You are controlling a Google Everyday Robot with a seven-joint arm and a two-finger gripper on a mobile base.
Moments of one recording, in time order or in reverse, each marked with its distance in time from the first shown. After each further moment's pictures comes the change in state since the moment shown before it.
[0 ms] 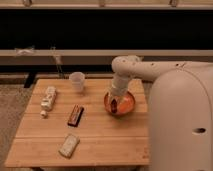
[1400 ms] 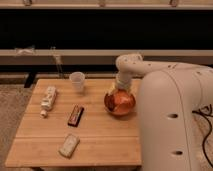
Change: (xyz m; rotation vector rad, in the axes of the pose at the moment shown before) arm -0.082 -0.044 0.002 0.080 -0.148 -0.109
